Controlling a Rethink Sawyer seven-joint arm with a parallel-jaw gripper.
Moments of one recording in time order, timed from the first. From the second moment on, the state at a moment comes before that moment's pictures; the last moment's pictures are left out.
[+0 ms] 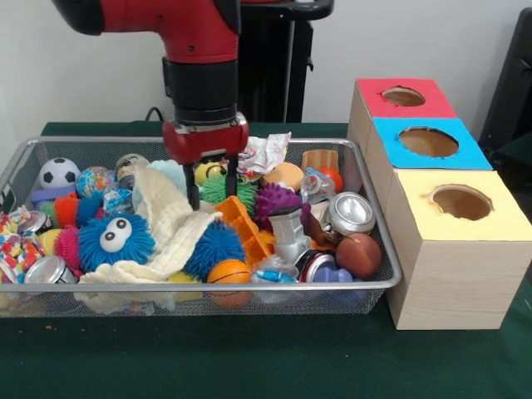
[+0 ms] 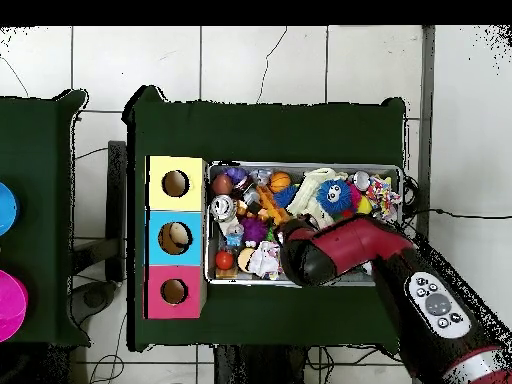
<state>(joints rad) -0.78 -0.60 0.61 1.80 -1.02 0.44 1.69</state>
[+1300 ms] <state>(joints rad) -0.24 -0.59 0.12 1.75 -0.93 0.10 1.90</state>
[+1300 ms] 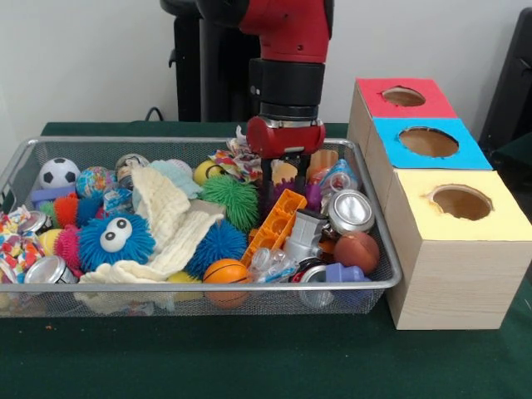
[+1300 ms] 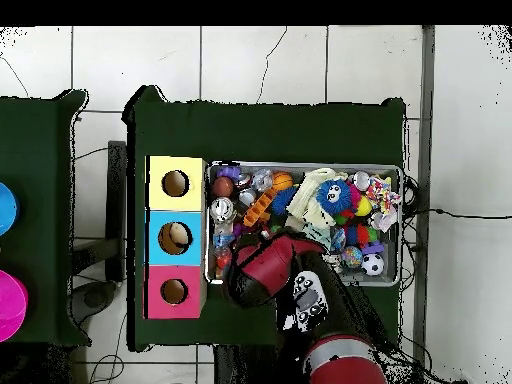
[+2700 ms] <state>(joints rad) -0.66 -0.54 0.38 1.80 -0.98 0.08 1.90</state>
